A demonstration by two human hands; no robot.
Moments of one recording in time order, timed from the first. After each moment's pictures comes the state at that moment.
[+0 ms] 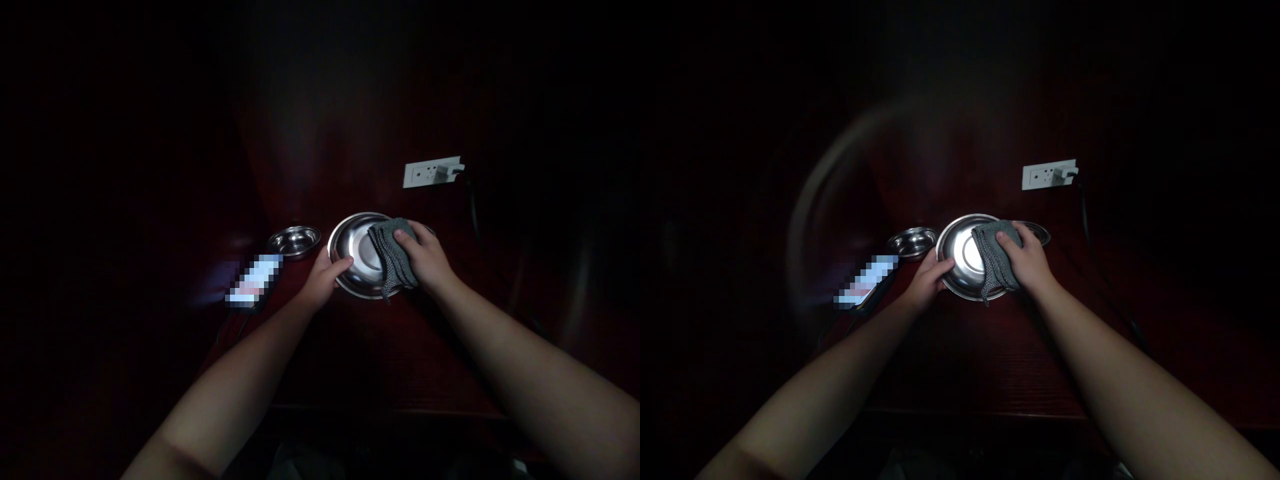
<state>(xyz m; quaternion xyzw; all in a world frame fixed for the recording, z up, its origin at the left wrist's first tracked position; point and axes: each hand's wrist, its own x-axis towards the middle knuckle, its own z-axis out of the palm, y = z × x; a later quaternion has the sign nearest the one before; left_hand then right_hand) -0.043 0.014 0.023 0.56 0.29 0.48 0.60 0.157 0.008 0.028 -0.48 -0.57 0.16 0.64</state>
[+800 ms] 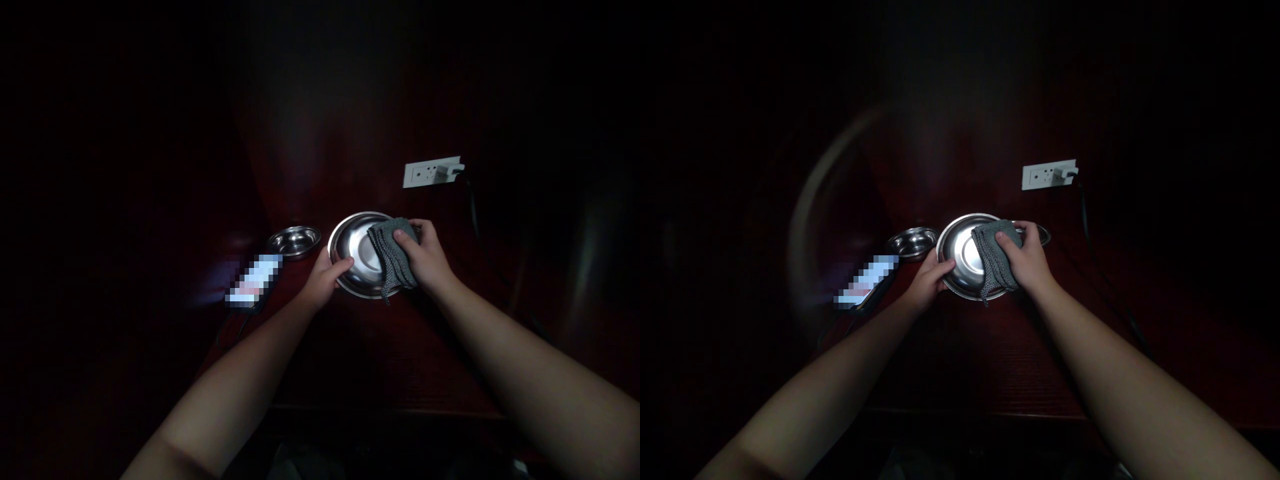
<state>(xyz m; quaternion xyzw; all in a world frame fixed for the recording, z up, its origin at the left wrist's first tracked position) -0.043 0.012 0.023 0.58 0.29 0.47 0.60 0.159 0.014 0.022 -0.51 -0.53 0.17 0.66</state>
